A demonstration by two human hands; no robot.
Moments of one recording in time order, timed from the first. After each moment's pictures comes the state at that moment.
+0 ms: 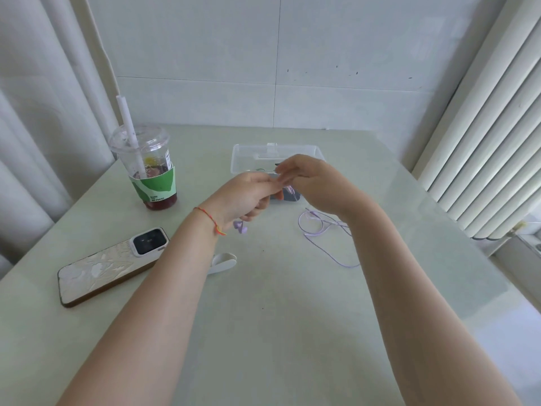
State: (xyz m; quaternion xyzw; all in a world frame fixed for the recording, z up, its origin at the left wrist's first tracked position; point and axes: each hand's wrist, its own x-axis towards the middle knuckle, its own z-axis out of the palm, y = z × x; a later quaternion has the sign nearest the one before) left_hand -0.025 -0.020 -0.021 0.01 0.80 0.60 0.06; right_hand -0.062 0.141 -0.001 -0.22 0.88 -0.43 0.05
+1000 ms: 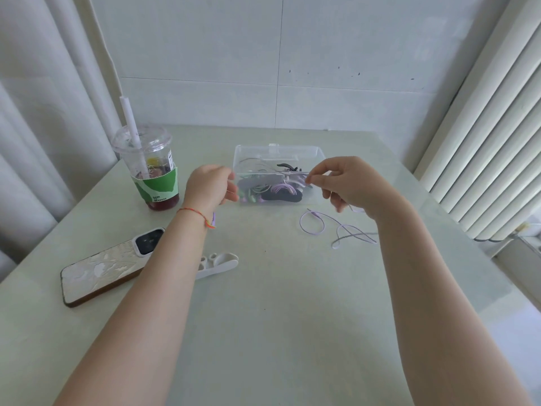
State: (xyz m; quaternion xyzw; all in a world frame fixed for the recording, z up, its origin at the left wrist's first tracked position) left_hand -0.055 -0.065 -0.043 -0.22 0.73 0.63 -0.13; right_hand -0.070 0.178 0.007 -0.13 0.88 -0.45 0.07
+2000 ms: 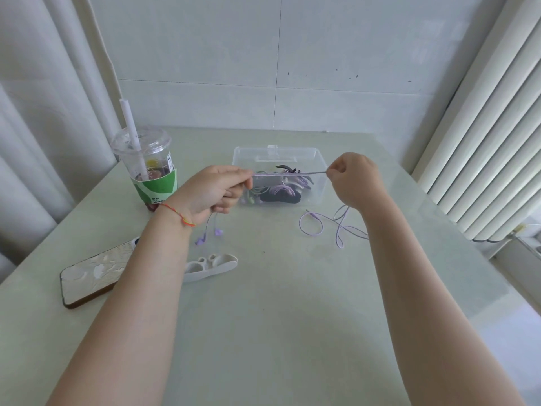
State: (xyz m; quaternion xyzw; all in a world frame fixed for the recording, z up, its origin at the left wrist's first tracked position) left_hand -0.025 -0.064 -0.019 0.02 0.75 0.66 0.04; right_hand -0.089 0.176 -0.006 -0.05 0.94 -0.31 -0.11
